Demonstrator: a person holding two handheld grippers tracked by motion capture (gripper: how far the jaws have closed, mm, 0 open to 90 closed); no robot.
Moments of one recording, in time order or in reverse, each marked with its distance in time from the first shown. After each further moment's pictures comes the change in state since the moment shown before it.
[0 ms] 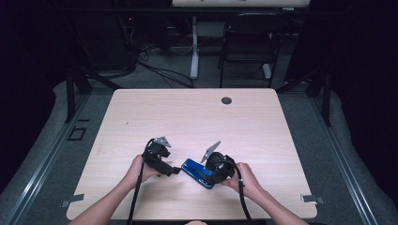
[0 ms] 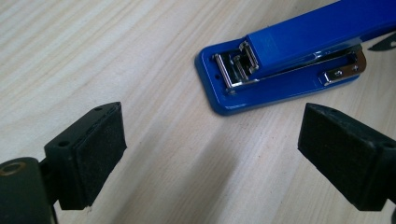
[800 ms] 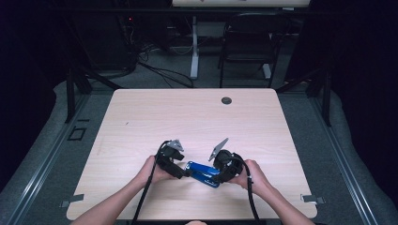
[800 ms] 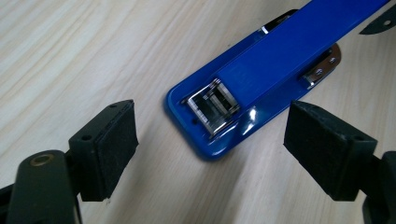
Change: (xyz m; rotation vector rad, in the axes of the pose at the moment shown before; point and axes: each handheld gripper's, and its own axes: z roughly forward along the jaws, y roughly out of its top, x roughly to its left) left arm -0.019 0.019 0.031 -0.005 -0.066 0.118; right arm -0.015 -0.013 -0.014 0.033 0.029 -0.024
